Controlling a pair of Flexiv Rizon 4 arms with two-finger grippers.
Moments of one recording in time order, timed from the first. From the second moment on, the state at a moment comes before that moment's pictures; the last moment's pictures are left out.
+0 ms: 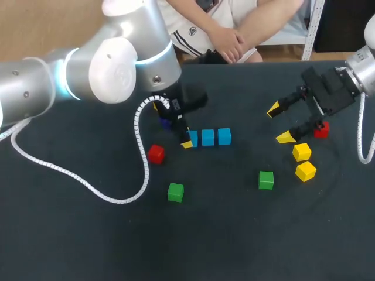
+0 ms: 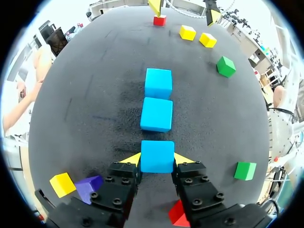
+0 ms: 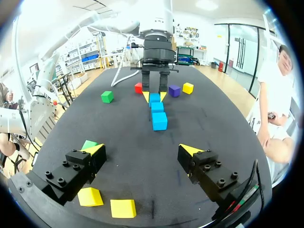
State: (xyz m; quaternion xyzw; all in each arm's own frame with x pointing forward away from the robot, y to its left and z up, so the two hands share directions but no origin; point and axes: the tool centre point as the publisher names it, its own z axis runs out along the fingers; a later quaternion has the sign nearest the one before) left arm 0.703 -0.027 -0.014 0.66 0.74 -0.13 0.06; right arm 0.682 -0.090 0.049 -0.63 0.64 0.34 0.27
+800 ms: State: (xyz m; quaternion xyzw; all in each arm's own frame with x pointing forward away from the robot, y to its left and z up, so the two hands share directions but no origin) left arm 0.707 -0.028 -0.015 0.66 0.74 -0.13 0.06; right arm 0.682 -0.090 0.049 -0.63 0.64 0.34 0.27
